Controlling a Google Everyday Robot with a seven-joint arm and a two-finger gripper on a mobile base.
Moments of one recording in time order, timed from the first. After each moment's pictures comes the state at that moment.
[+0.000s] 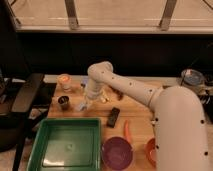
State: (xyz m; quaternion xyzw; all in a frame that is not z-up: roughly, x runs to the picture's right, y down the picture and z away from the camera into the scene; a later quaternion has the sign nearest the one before) arm -0.092 0.076 0.835 -0.28 -0.28 -0.26 0.88
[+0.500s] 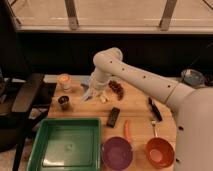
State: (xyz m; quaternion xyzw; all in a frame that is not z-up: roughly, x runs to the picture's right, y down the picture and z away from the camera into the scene) arm -0.055 0.024 0.778 -0.24 -0.25 -0.26 0.90
